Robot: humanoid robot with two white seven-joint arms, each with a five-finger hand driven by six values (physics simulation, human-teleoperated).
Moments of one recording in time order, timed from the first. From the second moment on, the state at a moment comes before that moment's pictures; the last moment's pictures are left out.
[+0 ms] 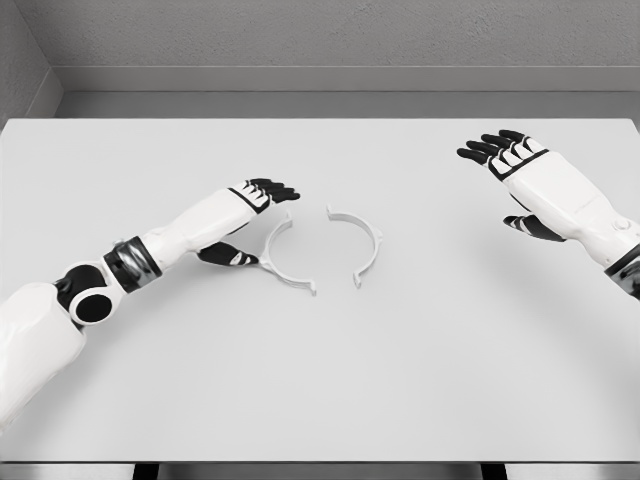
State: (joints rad) left arm -0.47 0.50 -0.64 -1.25 -0.48 -0.61 -0.02; right arm -0.13 -0.44 -0.13 -1.72 0.75 -0.61 0.37
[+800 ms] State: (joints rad) left arm -0.50 0.46 -0.64 -1.25 -0.48 -0.61 -0.01; right arm -0.13 -0.44 -0.13 -1.72 0.75 -0.61 0.37
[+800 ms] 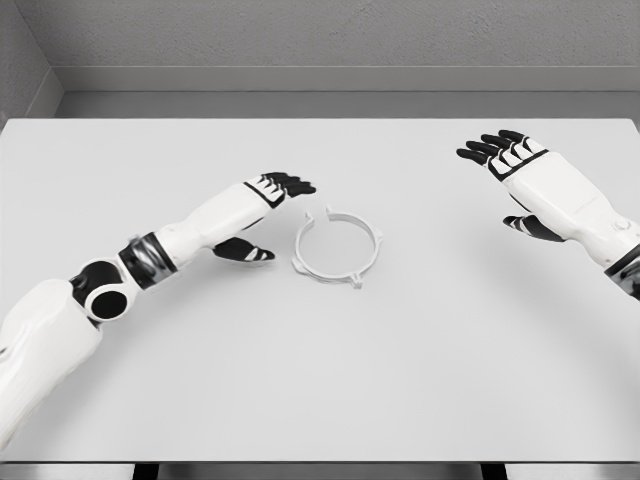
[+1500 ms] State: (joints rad) left arm -0.49 0.53 -0.68 -1.34 -0.48 -0.61 -0.01; right arm -0.13 -0.44 -0.13 -1.72 0.75 -0.61 0.37
